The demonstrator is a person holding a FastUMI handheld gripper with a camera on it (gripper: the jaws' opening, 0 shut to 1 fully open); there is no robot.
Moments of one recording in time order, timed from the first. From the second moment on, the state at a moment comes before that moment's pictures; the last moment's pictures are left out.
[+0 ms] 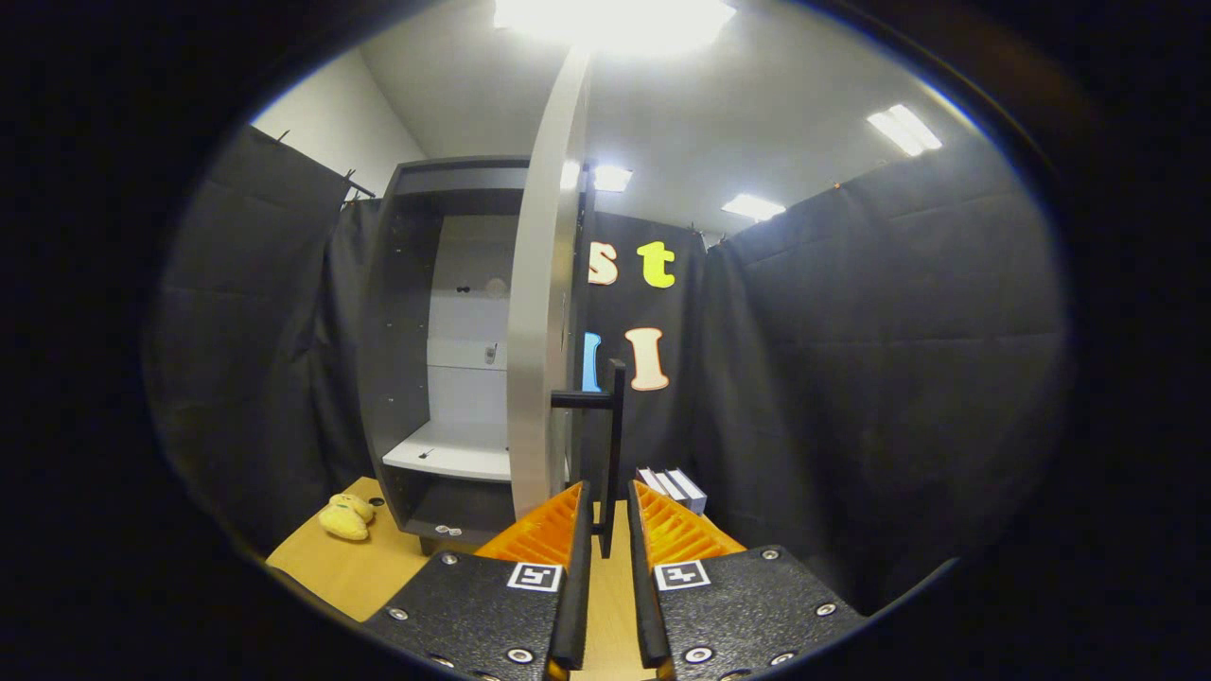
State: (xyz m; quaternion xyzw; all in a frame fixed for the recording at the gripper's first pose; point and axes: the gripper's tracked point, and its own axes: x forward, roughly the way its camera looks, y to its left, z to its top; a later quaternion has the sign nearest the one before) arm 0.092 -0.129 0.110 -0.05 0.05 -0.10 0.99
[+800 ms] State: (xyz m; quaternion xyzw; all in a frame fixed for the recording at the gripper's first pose) arm 0.106 0.019 0.028 0.03 0.01 -0.01 1.00
